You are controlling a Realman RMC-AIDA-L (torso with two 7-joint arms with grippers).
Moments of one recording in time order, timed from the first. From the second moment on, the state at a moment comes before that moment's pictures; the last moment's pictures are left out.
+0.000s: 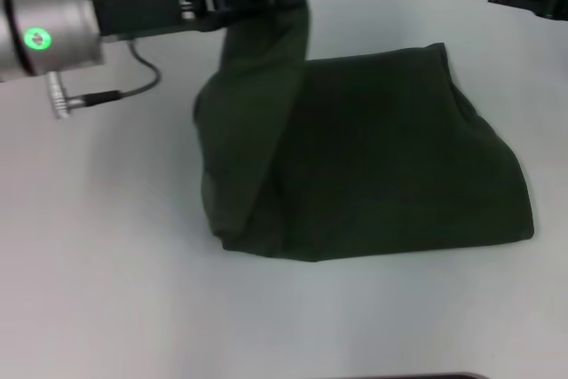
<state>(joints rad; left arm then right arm) -0.73 -2.16 0.54 0.68 1.98 1.69 -2.14 0.50 1.96 -0.57 -0.63 -1.87 -1.53 1.82</state>
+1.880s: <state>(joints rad) -0.92 -2.17 1.06 0.52 1.81 1.31 -1.96 0.43 1.94 -0.44 -0.68 -1.87 -1.62 1.82</state>
